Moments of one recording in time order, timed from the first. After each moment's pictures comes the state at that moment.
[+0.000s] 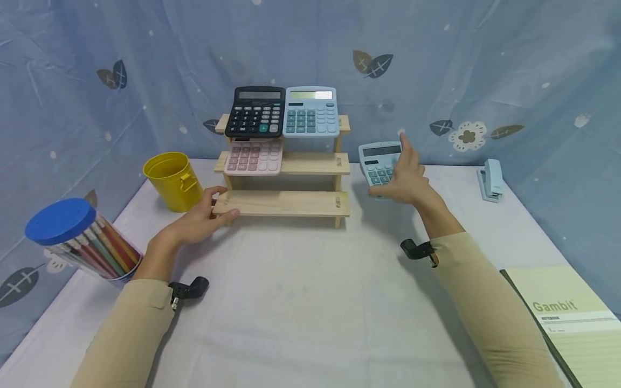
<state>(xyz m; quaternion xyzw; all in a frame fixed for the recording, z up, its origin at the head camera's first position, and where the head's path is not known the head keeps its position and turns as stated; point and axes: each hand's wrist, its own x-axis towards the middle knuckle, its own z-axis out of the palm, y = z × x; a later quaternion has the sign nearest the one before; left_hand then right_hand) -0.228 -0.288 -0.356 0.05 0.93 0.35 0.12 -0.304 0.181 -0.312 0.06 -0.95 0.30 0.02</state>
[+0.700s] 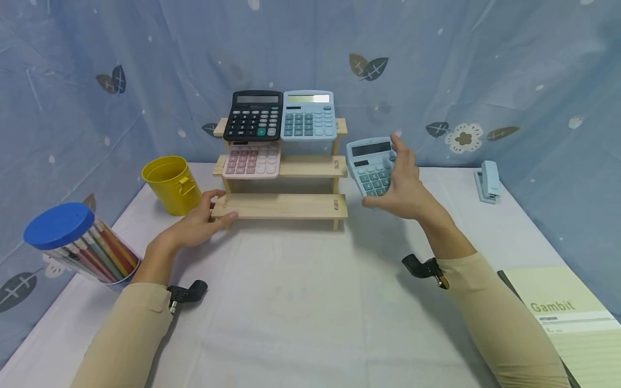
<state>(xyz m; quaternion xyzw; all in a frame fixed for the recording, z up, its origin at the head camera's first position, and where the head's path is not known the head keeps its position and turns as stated) -0.227 -0.287 -0.356 0.05 0.93 0.34 0.12 -0.254 0.170 -0.290 0.16 -0.91 0.37 0.07</state>
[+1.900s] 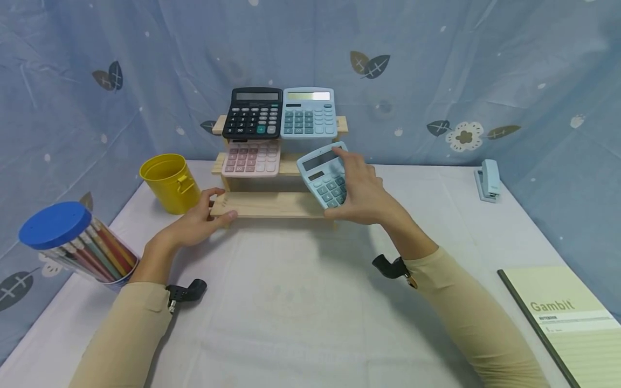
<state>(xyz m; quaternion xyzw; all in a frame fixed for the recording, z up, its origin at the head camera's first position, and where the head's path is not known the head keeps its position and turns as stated) -0.229 -0.288 -0.357 0.04 0.93 0.34 0.13 -0.244 0.100 -0.286 0.24 -0.93 0.26 0.05</state>
